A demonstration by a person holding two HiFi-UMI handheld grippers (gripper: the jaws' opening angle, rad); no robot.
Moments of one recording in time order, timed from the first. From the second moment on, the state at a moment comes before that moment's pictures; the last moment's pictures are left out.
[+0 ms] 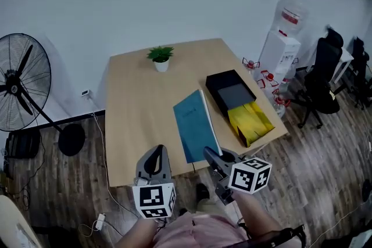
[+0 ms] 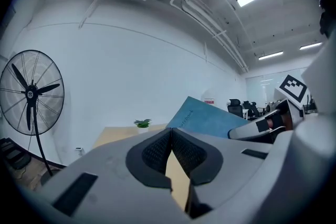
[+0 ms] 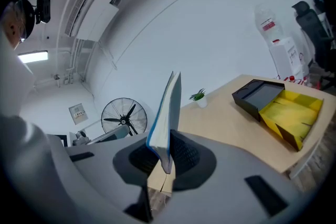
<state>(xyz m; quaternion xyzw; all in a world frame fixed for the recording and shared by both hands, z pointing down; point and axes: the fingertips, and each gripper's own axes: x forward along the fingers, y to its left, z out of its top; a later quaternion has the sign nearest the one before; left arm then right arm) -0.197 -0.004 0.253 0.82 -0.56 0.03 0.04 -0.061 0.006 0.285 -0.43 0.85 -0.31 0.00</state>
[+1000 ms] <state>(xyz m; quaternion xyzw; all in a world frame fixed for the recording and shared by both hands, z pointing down) -0.032 -0.039 0.276 0.84 -0.53 0.06 0.05 0.090 -0.014 0.307 -0.44 0.83 -0.34 -0.01</state>
